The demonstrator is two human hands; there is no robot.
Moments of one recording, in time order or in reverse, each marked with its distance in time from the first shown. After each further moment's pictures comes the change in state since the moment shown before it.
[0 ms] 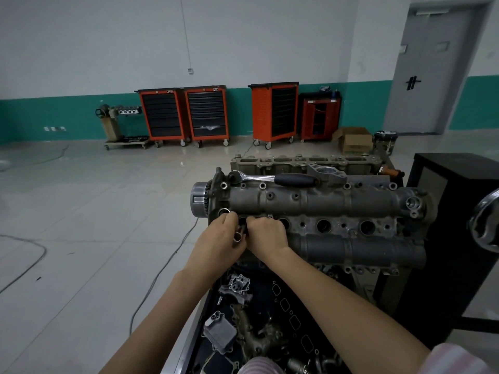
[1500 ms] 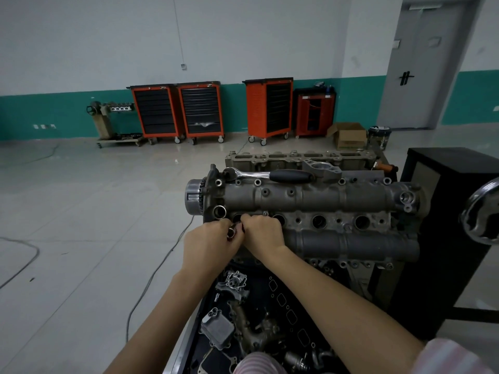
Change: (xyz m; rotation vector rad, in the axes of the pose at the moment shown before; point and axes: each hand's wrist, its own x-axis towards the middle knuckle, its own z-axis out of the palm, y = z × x) left_hand -0.003 0.007 0.002 0.277 0.096 -0.171; right_hand -0.004 -0.002 0.001 0.005 0.001 0.007
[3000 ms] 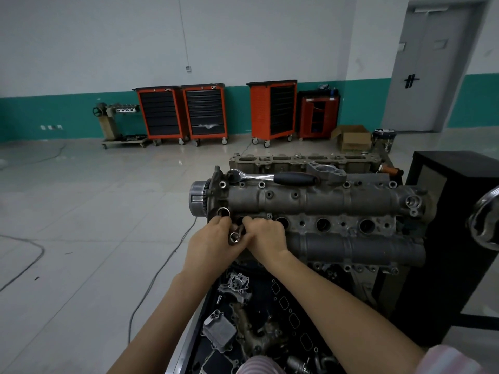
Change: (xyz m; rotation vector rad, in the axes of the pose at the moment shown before) left_hand 0.001 -0.010 0.006 -0.172 -0.056 0.036; right_hand 0.001 0.001 0.007 0.021 0.020 -0.008
